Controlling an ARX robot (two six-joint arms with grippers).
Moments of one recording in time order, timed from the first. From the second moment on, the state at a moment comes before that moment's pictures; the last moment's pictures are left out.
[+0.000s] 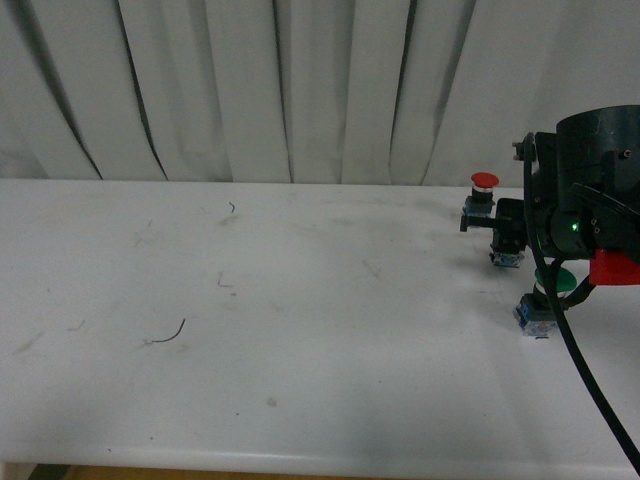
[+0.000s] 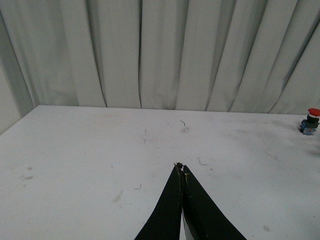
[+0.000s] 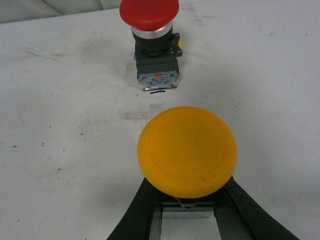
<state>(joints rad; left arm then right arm) 0.00 0.01 0.01 0.00 0.00 -0.01 0.11 2.38 1.40 0.43 0.12 0.16</state>
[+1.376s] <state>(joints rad) 0.00 0.01 0.01 0.00 0.00 -0.01 0.09 2.35 1.37 0.48 0.06 0.11</state>
